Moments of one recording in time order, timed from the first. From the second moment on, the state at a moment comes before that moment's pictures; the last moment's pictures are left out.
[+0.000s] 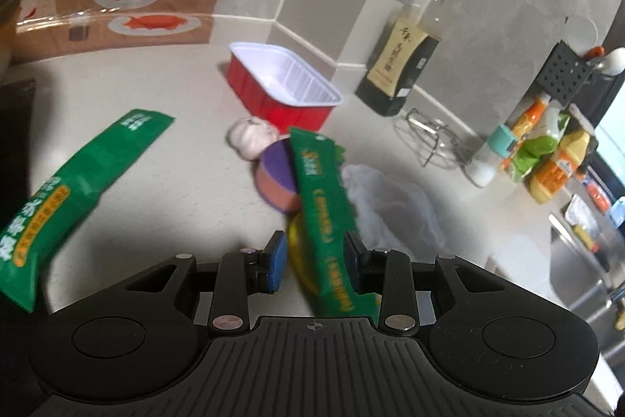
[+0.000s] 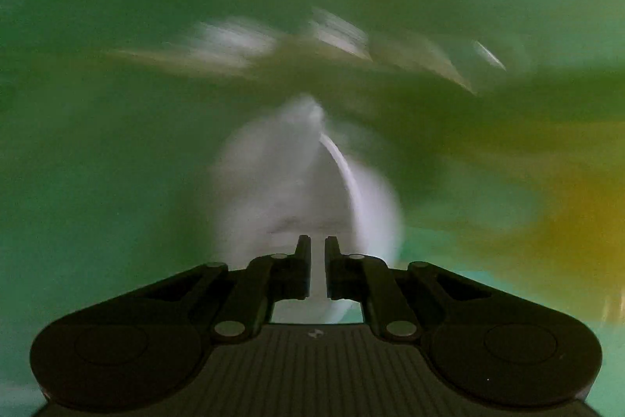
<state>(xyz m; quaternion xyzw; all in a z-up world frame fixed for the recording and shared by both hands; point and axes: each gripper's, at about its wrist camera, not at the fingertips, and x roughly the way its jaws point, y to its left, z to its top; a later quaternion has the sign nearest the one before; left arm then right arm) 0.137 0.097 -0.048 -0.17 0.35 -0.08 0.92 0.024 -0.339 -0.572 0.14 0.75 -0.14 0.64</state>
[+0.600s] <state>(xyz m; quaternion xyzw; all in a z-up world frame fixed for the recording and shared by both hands) 0.141 0.122 -0.056 -0.20 0.39 -0.04 0.90 -0.045 -0.329 -0.269 0.14 0.61 -0.17 0.76</state>
